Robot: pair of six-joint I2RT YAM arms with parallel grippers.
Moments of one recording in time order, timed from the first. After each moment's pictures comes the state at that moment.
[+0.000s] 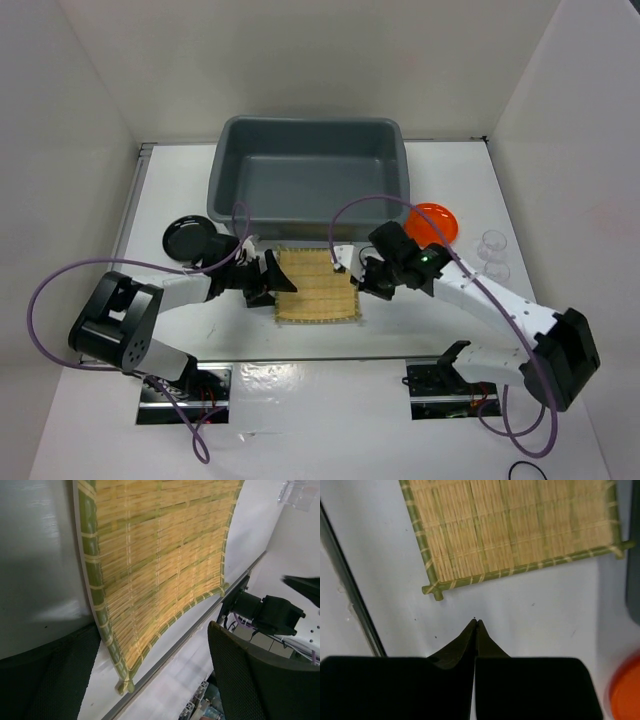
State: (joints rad) left arm -0.31 1.46 0.50 0.06 0.68 -0.78; right arm 0.67 1.15 0.87 -0.70 -0.29 -0.62
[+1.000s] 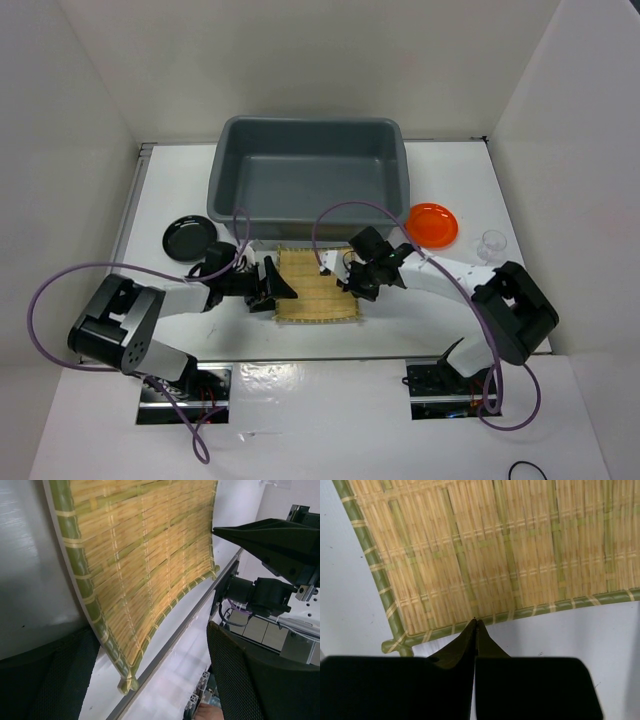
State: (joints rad) left arm -0.31 1.45 0.39 0.26 0.77 -0.80; right arm 0.69 1.48 0.79 -0.42 -0.30 -0.61
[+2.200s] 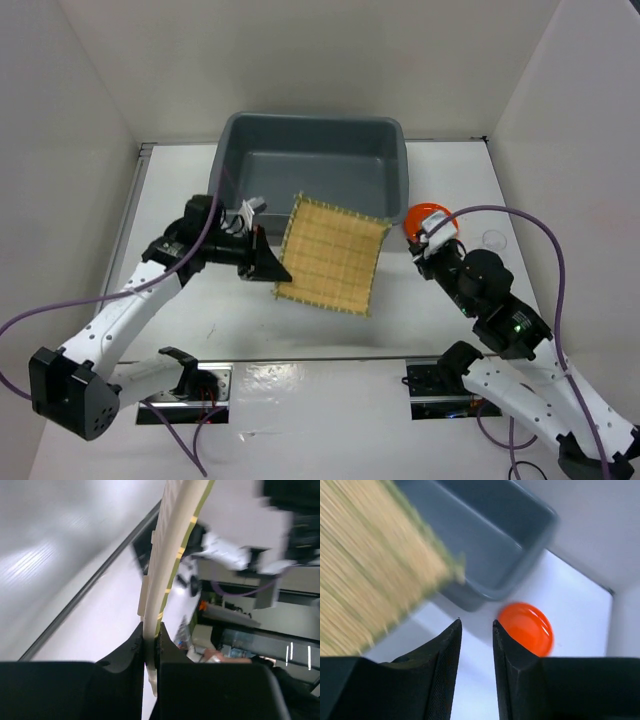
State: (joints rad) left arm -0.37 1.08 0.88 -0.54 0.95 -0.66; right arm 0.68 0.56 0.79 -0.40 0.20 -0.30
